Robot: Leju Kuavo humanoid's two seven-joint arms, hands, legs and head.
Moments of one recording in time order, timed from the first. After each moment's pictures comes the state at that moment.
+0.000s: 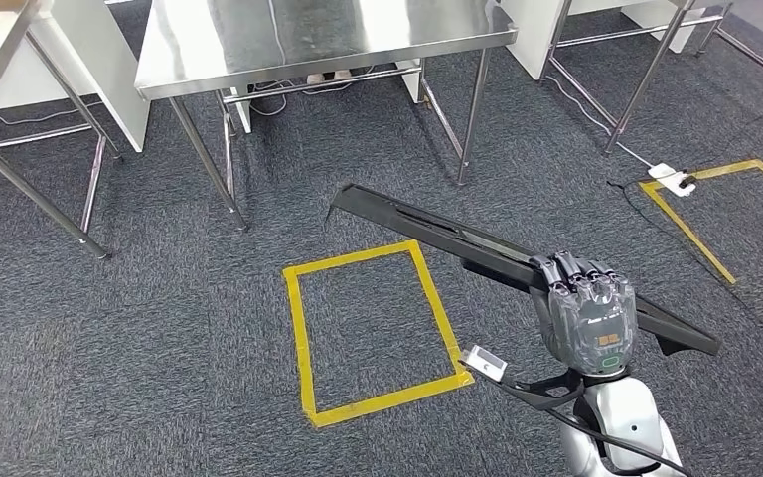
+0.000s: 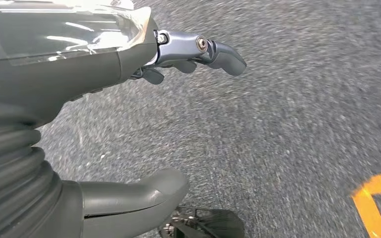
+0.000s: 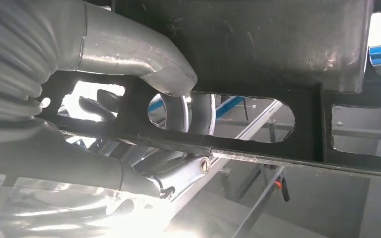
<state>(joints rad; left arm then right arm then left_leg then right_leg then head) -0.07 -0.14 0.60 -0.20 -0.52 0.43 -0.46 -0.09 -0.10 0.21 -1.72 1.37 -0.65 -0.10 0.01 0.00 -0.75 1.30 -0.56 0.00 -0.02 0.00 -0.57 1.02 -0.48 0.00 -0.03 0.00</state>
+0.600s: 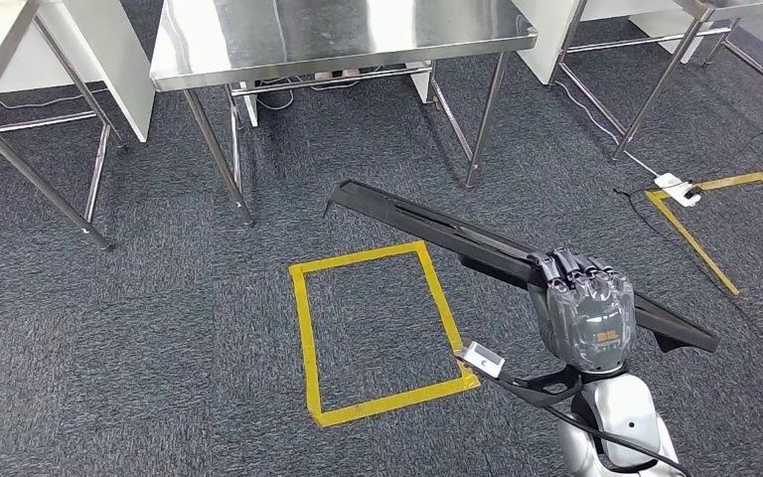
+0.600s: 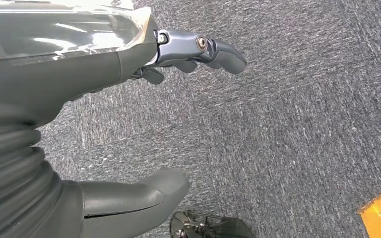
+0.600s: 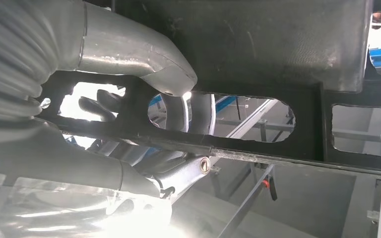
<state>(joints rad) -0.07 -0.13 0.60 -0.20 -0.52 0.42 -0.44 -0.10 -0.09 0.21 -1.72 1.38 -0.64 -0.10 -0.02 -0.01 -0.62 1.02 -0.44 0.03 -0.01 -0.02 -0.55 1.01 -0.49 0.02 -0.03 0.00</state>
